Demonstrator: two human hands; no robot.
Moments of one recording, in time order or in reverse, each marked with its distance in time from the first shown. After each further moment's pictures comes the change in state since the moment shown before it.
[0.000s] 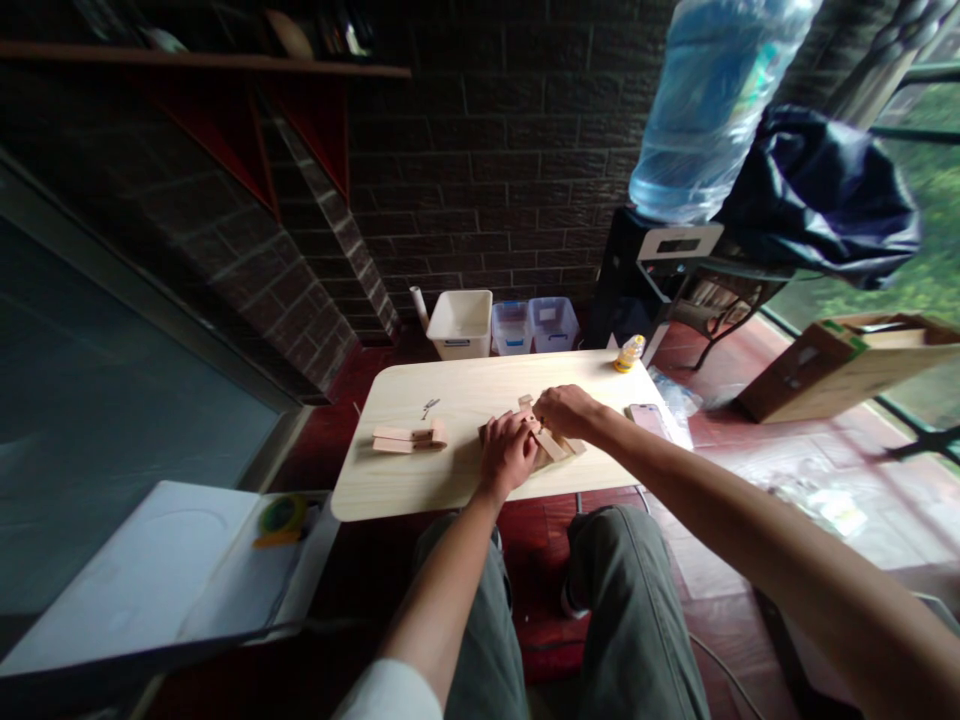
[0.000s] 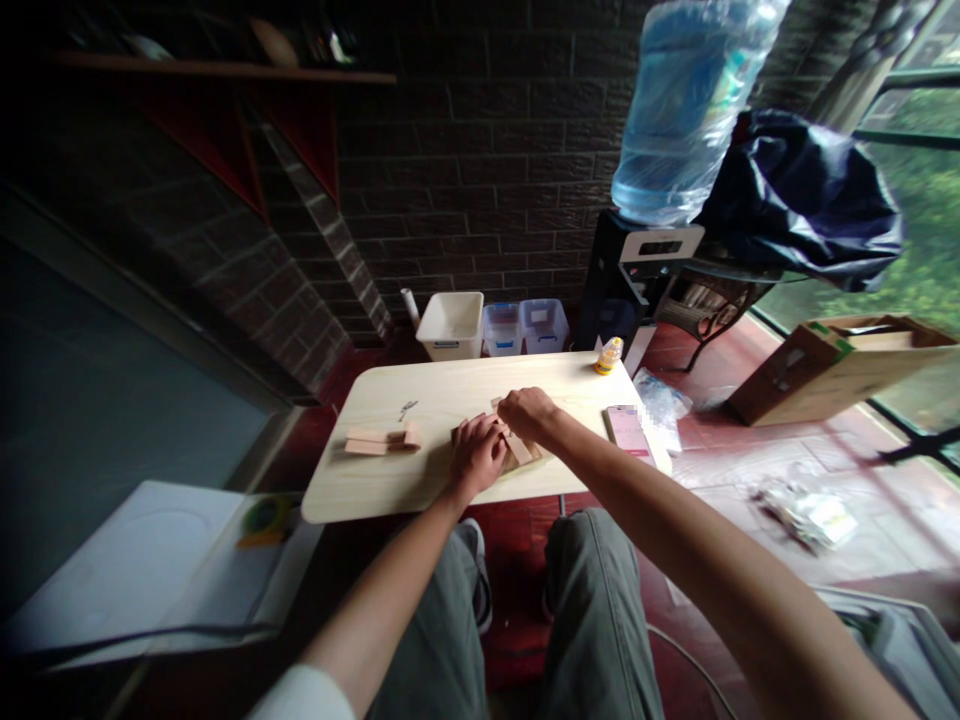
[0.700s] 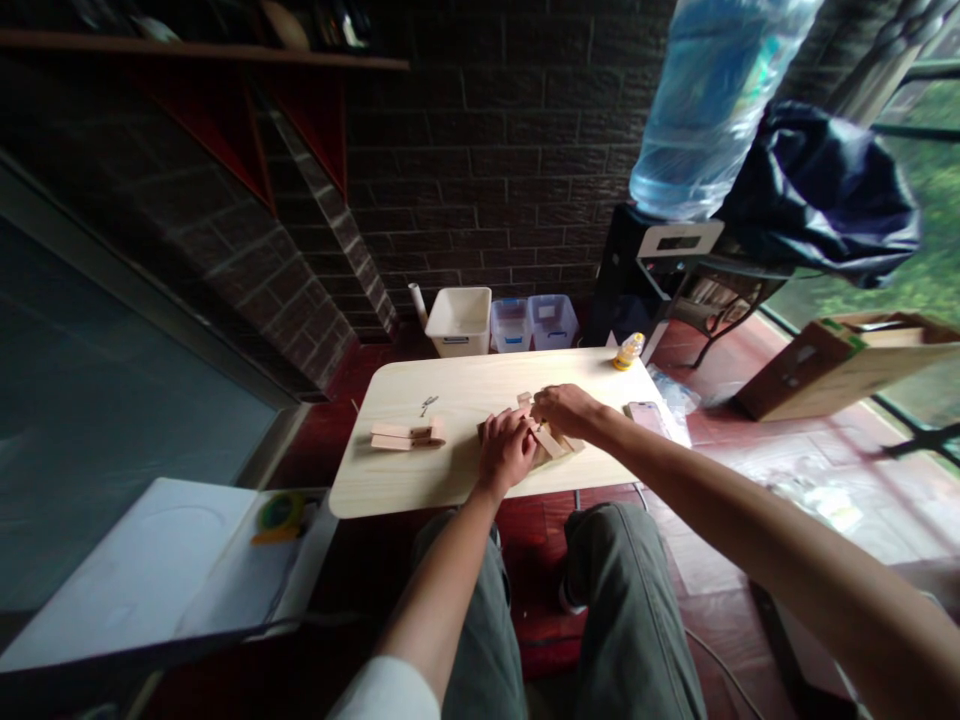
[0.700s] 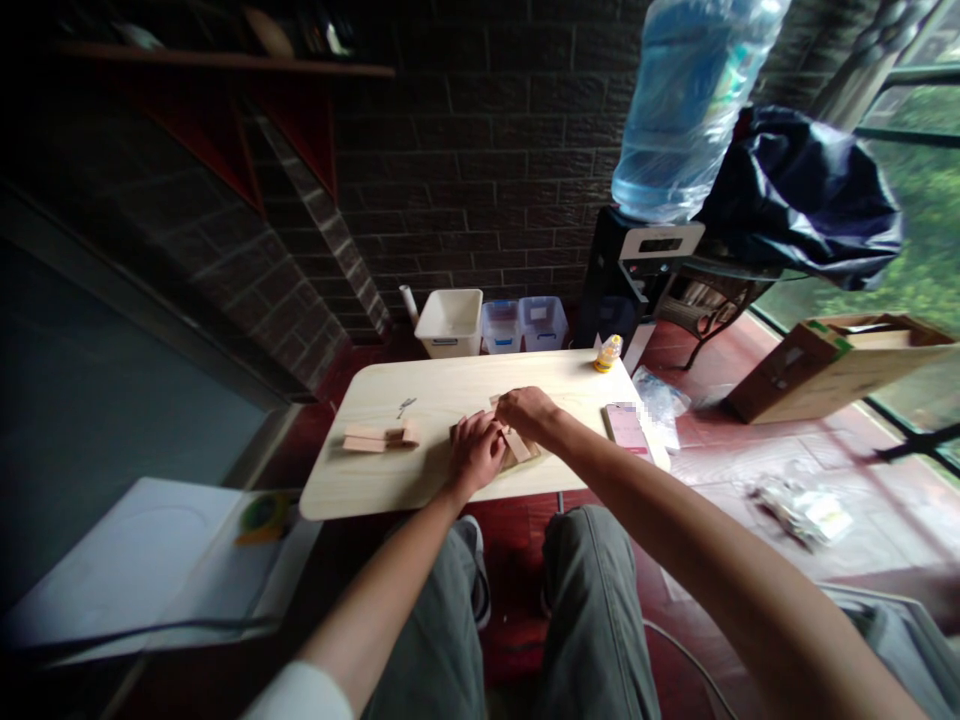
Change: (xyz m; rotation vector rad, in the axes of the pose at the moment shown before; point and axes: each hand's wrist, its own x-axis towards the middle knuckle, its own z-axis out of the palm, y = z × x) left_hand 0.001 -0.001 0.001 -0.001 -0.009 -0.004; right_hand -0.004 0.002 0.003 -0.009 0.032 -0.099
